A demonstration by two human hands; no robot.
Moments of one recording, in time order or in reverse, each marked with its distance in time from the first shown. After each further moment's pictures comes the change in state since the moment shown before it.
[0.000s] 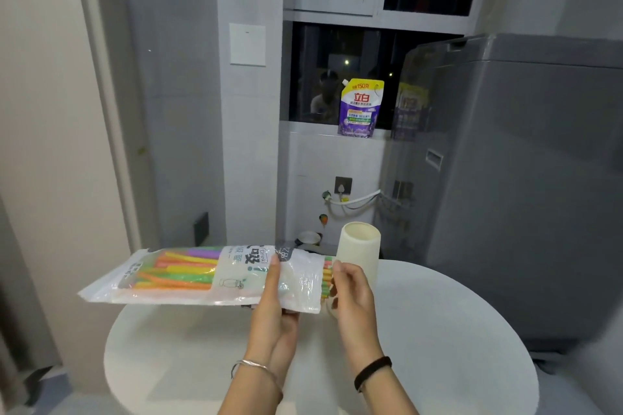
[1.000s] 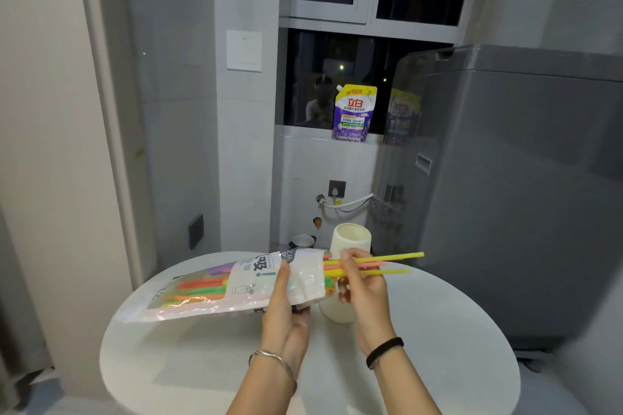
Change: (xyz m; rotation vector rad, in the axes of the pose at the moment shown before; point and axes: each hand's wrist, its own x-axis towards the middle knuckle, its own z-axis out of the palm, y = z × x) left_hand -0.003 -0.017 0.014 -0.147 0.112 -0.054; right_hand 0.013 -0.016 -0.024 0.116 -0.038 0.002
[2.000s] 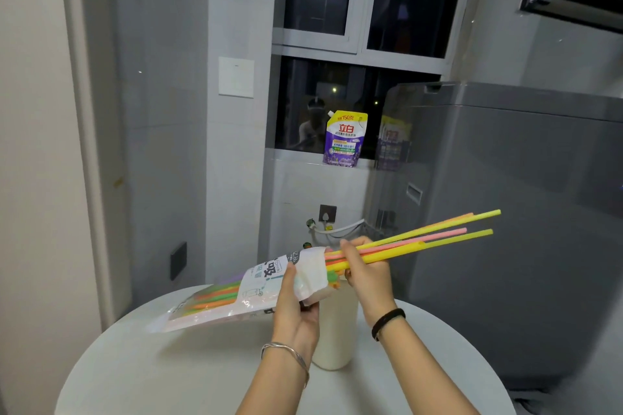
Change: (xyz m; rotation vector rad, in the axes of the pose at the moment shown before) left_hand 0.026 -0.005 0.069 -0.148 -0.013 -0.102; right_hand 0.076 -0.049 0.004 -0.232 0.006 -0.128
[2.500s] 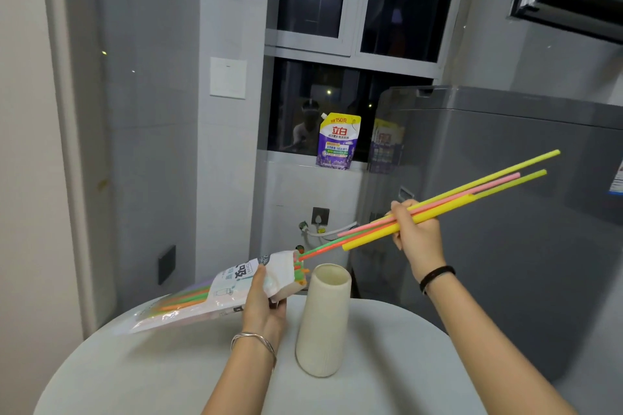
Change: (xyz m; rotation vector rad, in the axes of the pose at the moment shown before) left_hand 0.037 0.020 -0.007 0.001 0.081 0.063; right_hand 0.061 -0.051 -0.064 -0.096 0.092 -0.204
